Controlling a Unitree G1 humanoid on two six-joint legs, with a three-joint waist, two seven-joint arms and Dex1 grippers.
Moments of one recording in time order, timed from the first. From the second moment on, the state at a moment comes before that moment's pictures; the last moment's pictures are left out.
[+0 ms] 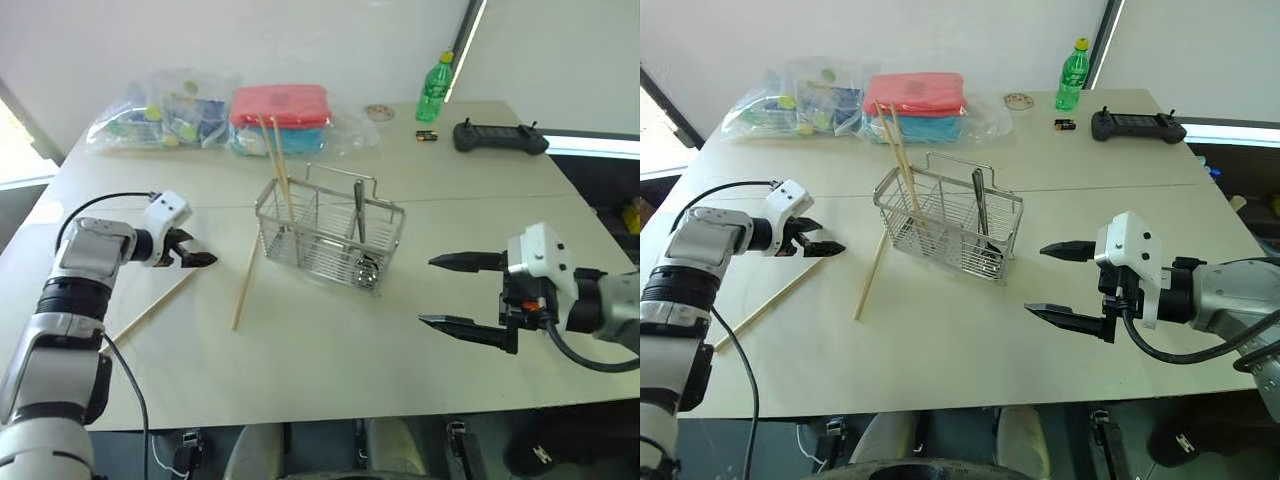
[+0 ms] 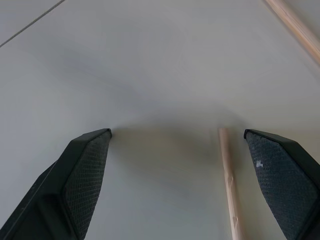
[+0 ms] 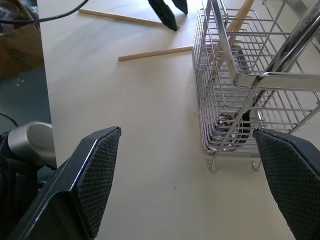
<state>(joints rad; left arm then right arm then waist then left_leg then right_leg) -0.72 0.79 -0.13 0.57 -0.02 0.58 -1.07 -0.01 -1.02 -0.37 -0.66 0.79 0.71 0.99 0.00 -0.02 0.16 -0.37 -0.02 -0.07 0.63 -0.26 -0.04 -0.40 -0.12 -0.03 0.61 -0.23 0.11</state>
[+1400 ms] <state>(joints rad) -0.81 0.72 0.34 0.51 -0.29 0.52 -0.78 -0.07 -0.98 -0.32 -0.62 0.80 0.71 0.97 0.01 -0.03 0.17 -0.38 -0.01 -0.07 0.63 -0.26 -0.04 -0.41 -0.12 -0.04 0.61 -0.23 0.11</state>
